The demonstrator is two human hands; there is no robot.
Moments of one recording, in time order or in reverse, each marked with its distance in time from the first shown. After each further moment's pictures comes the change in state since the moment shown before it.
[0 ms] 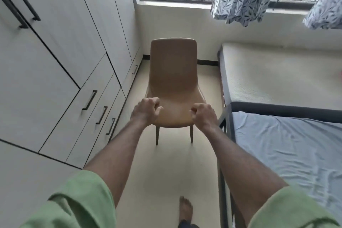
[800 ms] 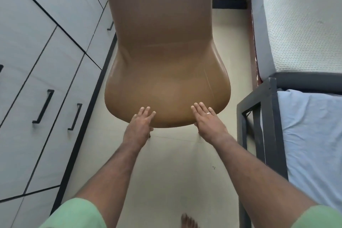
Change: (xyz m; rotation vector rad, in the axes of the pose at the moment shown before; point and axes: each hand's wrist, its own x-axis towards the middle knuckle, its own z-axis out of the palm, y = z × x) left_hand 0.232 -0.169 0.425 0.348 -0.395 -0.022; right_hand 0.249 0.270 0.358 -0.409 -0.462 -0.307
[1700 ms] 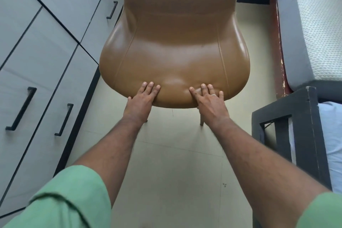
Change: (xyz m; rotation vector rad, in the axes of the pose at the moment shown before) left_hand 0.156 -0.074 0.022 0.093 0.078 0.015; right_hand 0.156 -0.007 0.018 -0.093 0.124 0.113
